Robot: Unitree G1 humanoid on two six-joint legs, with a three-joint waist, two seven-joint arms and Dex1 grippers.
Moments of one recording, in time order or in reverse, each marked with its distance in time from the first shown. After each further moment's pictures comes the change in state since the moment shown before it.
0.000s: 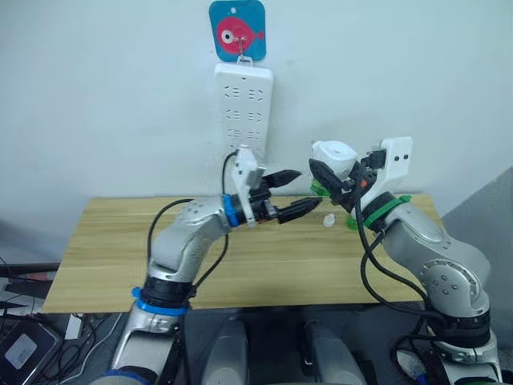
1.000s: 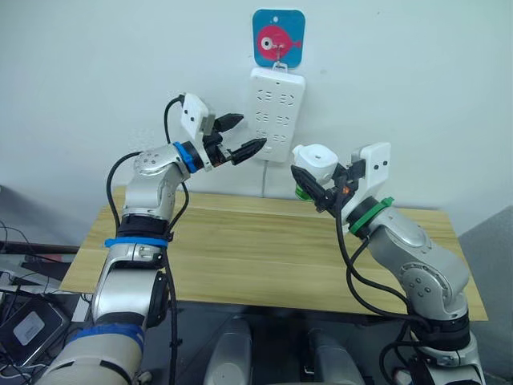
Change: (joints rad) left arm -0.451 0.054 0.077 0.845 0.255 -0.574 -0.157; right arm -0.001 0.121 0.046 0.006 -0.156 -0.023 0.151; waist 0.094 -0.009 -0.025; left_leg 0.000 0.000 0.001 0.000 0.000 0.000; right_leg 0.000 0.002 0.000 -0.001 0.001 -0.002
